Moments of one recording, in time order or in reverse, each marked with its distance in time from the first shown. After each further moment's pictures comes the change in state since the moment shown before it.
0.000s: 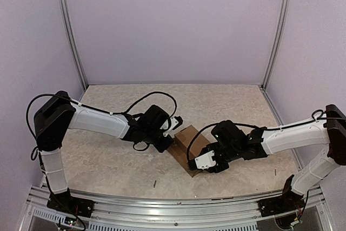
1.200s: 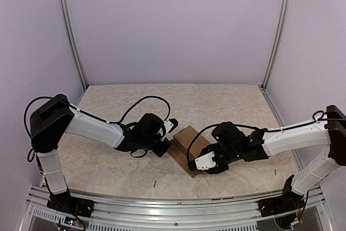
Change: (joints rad) left arm -0.021 -0.044 -0.177 0.245 -0.050 -0.092; right arm 0.006 -0.013 -0.016 0.020 0.011 0.026
